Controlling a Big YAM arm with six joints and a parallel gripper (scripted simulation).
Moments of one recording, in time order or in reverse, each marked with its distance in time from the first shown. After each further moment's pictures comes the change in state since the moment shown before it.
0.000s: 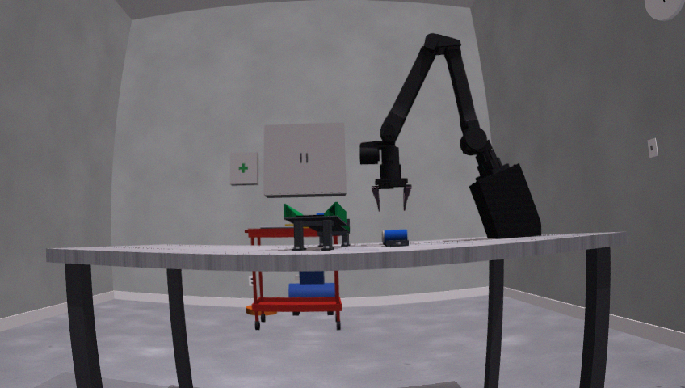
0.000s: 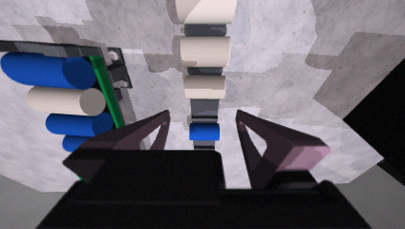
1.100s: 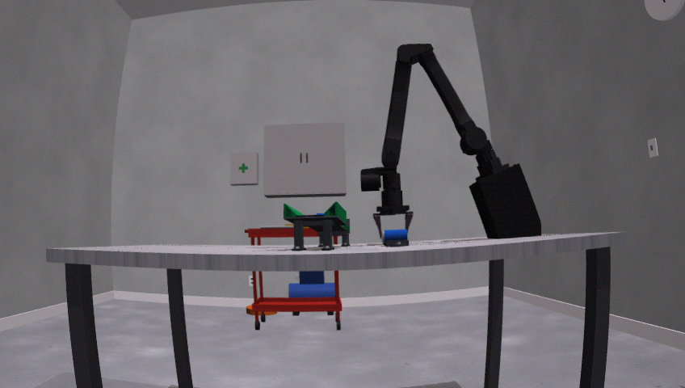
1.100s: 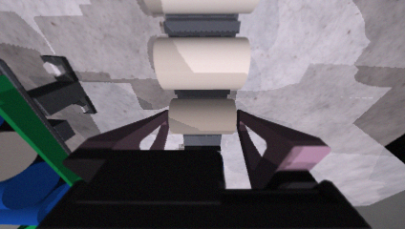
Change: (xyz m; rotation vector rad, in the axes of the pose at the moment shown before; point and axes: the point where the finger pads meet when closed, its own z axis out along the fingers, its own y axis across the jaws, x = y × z) arm 0.001 -0.004 0.086 0.016 0.000 0.001
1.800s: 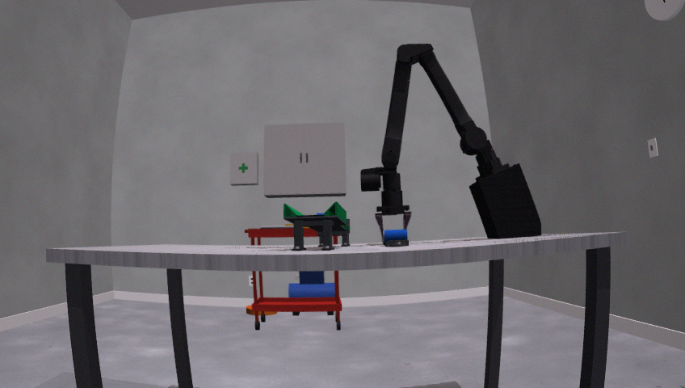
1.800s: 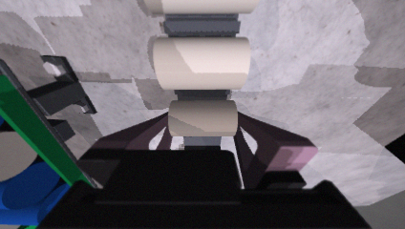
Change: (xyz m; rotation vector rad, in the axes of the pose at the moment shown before) arm 0.000 0.000 0.000 0.000 0.000 0.000
